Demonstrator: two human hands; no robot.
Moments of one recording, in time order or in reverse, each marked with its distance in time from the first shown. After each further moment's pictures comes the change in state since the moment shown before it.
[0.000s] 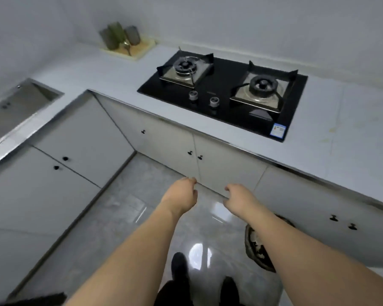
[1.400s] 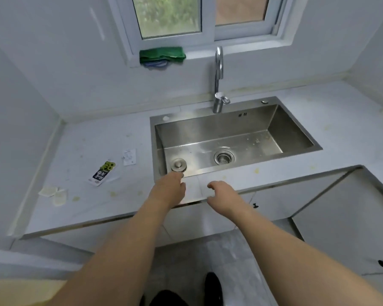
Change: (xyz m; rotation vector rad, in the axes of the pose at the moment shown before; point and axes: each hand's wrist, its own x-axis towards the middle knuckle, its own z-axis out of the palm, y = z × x) left_hand -0.139 -0.855 -0.266 -0.339 0.476 -0.777; right_hand 0.157 -0.896 0.339 -0.338 -0.351 -0.753
